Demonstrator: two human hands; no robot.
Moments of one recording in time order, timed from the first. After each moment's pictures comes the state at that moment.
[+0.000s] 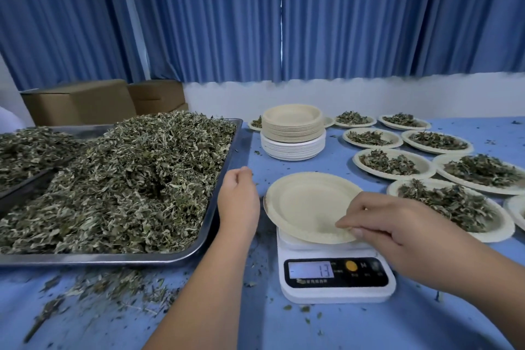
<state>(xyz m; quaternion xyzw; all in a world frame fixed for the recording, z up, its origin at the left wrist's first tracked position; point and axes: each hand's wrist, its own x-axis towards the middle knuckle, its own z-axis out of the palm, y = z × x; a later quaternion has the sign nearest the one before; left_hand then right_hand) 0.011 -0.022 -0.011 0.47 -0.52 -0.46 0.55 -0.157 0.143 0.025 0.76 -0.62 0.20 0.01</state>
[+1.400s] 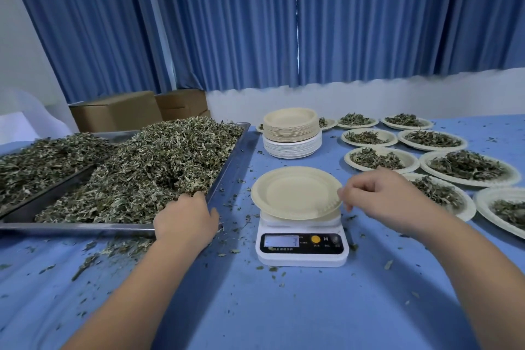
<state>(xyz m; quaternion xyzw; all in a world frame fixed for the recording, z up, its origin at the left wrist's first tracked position) 0.090 0.029 -0.004 0.67 -0.73 0.10 0.09 -0.189 0.153 0.033 0.62 -0.65 0.39 -0.20</state>
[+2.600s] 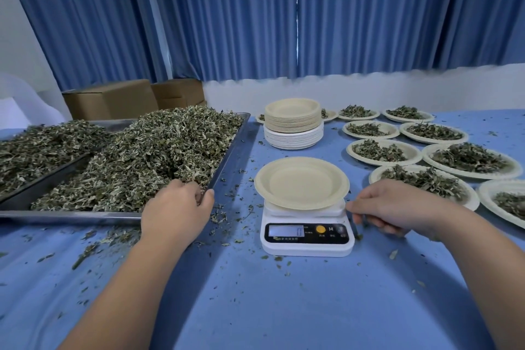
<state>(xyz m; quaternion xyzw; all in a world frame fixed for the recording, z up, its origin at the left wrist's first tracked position) 0.118 0.024 -0.017 0.60 -0.75 0.09 0.25 -0.203 0.144 0.015 0.54 -0.71 0.26 -0.36</state>
